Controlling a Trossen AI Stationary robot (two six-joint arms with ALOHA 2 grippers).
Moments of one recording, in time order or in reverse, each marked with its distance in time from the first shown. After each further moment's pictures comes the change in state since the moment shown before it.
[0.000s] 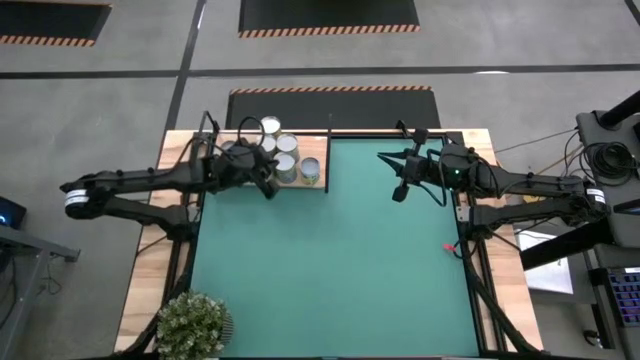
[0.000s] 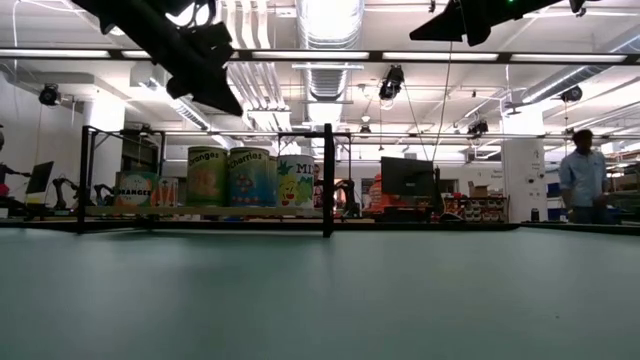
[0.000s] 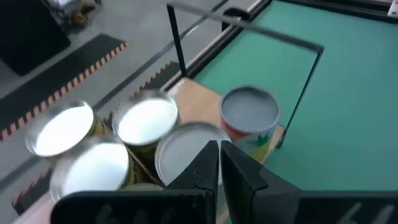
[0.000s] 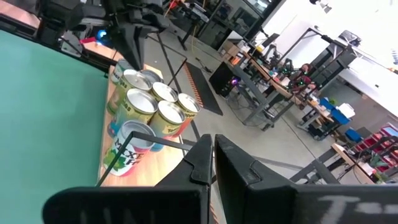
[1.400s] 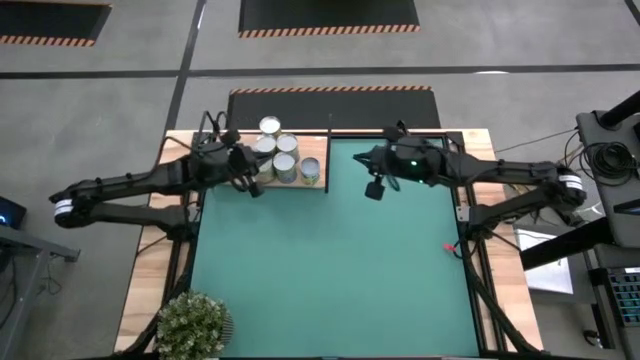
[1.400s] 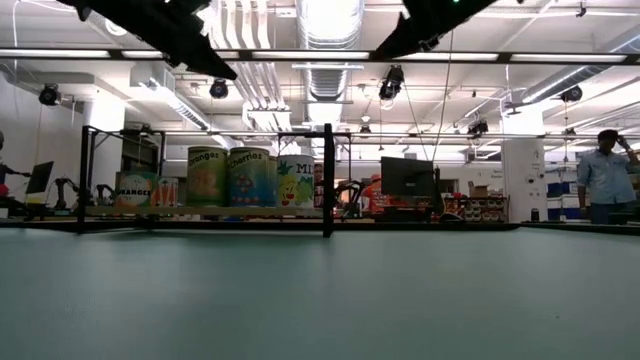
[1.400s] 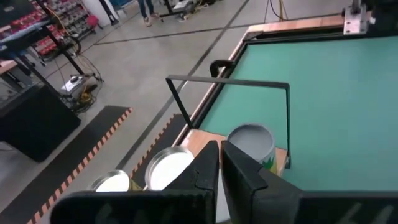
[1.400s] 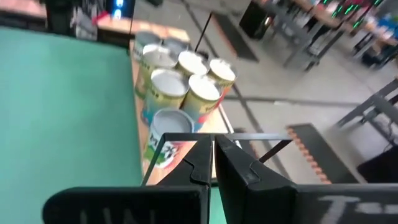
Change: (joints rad) left arm 0.011 -0.183 -0.033 0.070 0.071 0.337; right arm 0.000 0.324 0.287 -0.218 -0.003 0.293
